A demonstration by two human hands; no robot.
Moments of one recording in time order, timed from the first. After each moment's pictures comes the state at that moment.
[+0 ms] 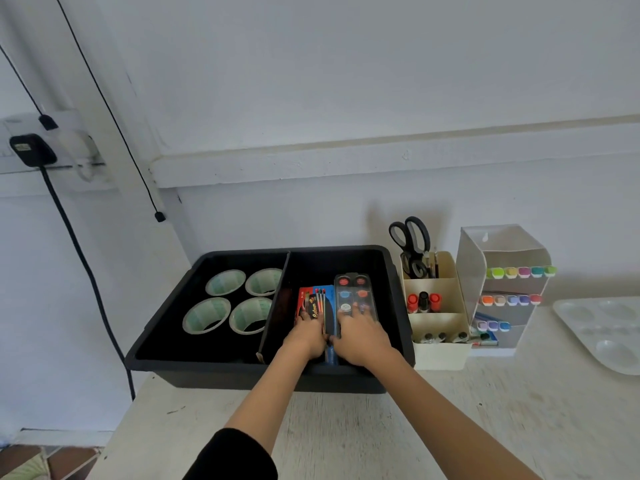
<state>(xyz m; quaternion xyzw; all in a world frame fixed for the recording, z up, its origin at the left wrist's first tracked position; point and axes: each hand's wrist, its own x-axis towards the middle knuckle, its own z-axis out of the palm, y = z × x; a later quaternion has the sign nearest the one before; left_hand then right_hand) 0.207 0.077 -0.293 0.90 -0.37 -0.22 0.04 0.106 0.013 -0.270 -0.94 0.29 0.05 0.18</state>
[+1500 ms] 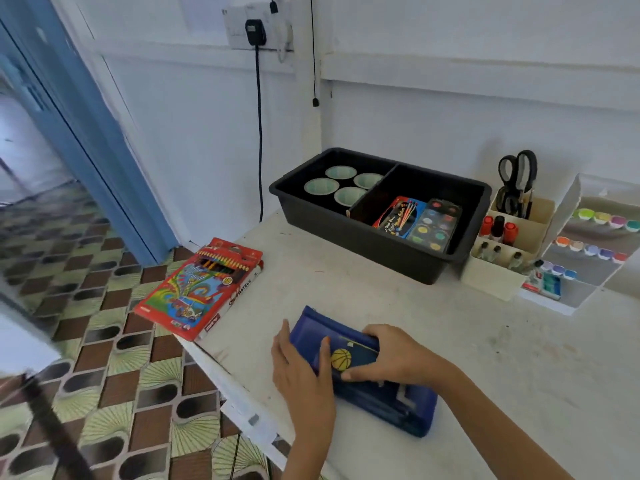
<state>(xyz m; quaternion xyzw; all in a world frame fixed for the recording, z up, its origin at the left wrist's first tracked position) -0.097 0.252 -0.341 0.85 0.12 0.14 0.50 -0.078 0.109 -0.295 -0.92 0.00 0.19 0.35</state>
